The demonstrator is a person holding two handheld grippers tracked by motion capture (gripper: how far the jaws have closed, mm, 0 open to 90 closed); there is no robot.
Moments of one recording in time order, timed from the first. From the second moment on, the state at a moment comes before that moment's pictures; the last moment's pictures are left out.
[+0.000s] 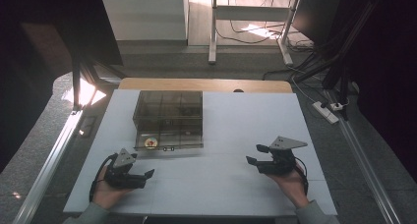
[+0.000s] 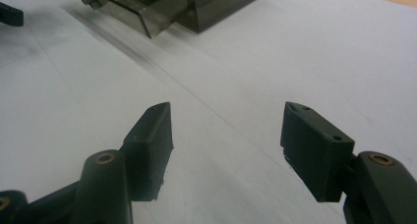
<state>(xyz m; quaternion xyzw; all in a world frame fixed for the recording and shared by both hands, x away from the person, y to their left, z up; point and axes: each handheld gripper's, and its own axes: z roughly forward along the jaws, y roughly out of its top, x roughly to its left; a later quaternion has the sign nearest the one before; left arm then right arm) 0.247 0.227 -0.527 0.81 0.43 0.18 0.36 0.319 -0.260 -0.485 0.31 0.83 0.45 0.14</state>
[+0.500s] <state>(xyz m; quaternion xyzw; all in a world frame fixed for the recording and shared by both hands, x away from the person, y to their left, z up) 0.248 0.227 -0.527 0.81 0.43 0.18 0.36 0.302 -0.307 -0.501 0.33 0.82 0.44 0.15</state>
